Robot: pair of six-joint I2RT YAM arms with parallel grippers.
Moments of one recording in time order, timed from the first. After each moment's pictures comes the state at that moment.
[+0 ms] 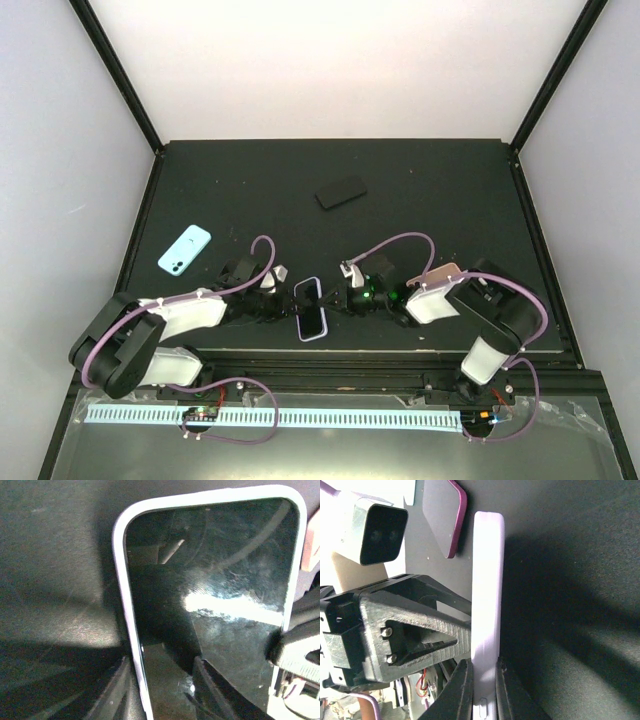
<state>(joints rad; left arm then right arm) -0.55 1.31 0.37 -0.03 0.52 -0.80 0.81 1.67 0.47 0.63 -0.58 1.08</state>
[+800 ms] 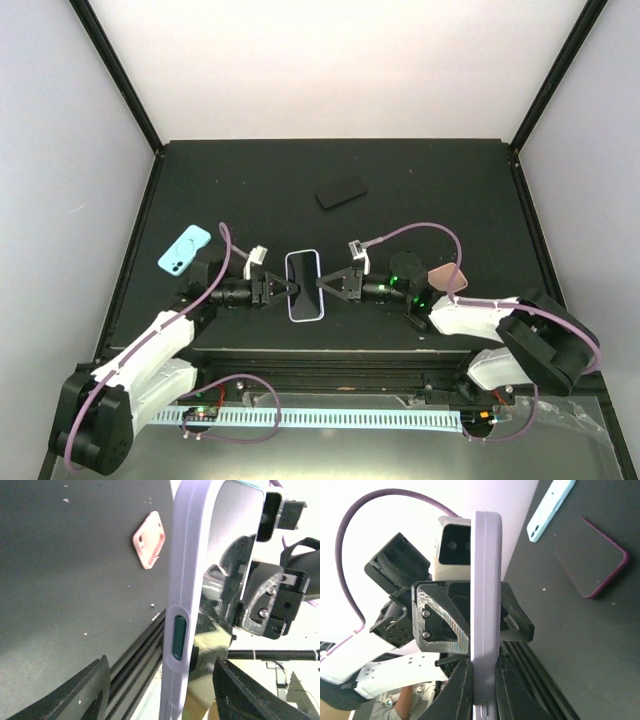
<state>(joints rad) -0.30 0.90 0.34 -0.02 0.98 -0.82 0.80 1.35 0.40 0.81 -0.61 1.14</state>
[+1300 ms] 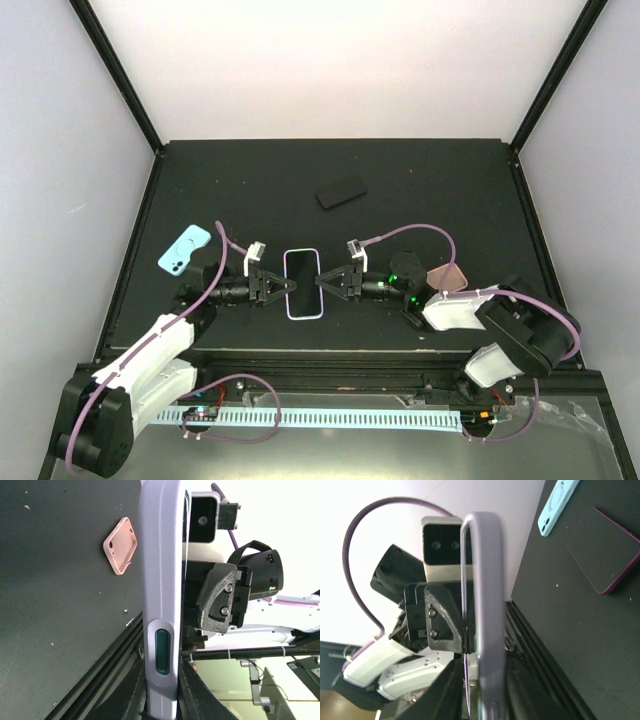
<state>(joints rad) -0.29 0.87 0.29 0.21 1.06 -0.99 0.78 1.49 0.40 1.04 -0.68 1.28</state>
